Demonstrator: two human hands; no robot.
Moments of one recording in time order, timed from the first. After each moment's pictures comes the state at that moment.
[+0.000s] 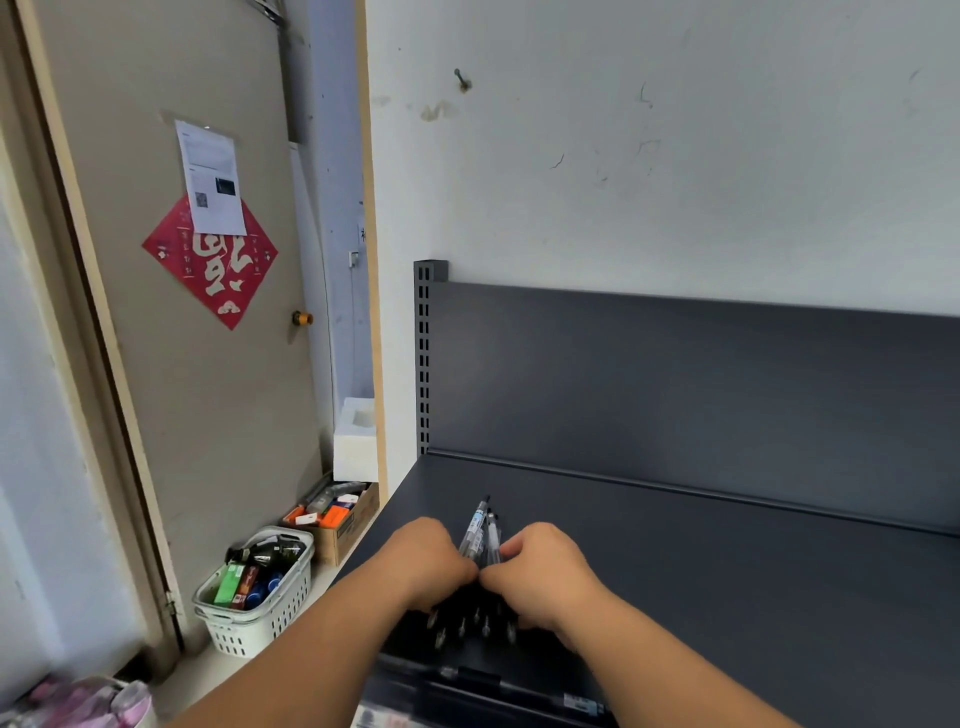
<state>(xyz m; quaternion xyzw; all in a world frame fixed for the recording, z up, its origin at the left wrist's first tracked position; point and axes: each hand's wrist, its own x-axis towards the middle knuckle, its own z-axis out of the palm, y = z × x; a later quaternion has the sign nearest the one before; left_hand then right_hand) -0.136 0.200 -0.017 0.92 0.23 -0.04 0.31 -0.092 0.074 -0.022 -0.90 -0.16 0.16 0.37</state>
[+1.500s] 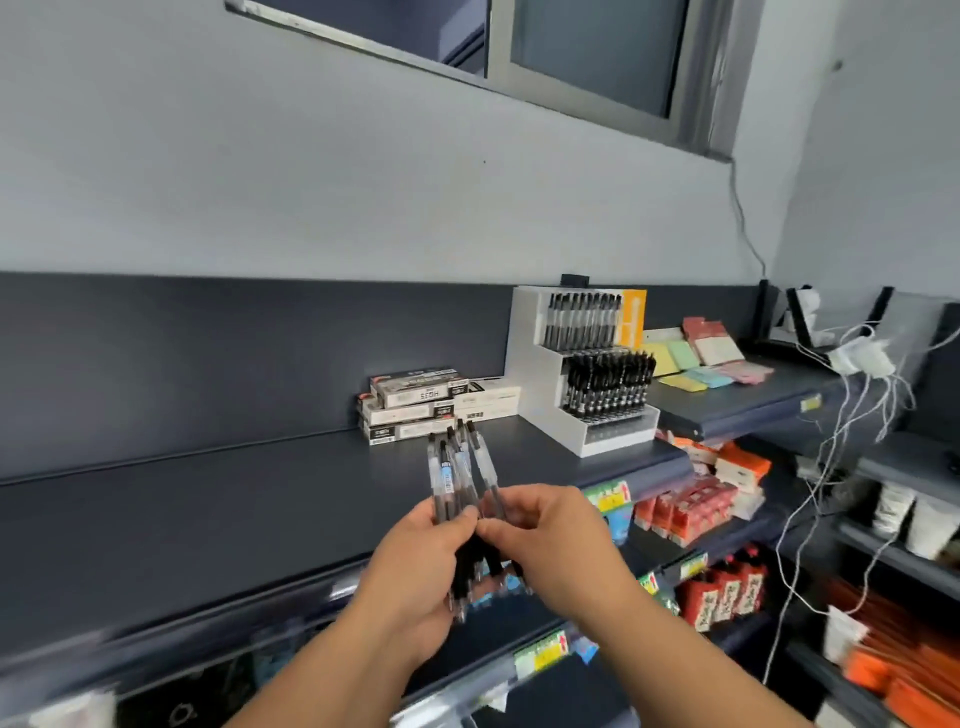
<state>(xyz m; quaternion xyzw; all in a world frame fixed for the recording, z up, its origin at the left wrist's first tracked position) -0.208 -0.340 0.014 0.55 -0.03 -0.15 0.82 -0.229 -0.464 0.021 -0.85 0.01 -0.13 0.50</state>
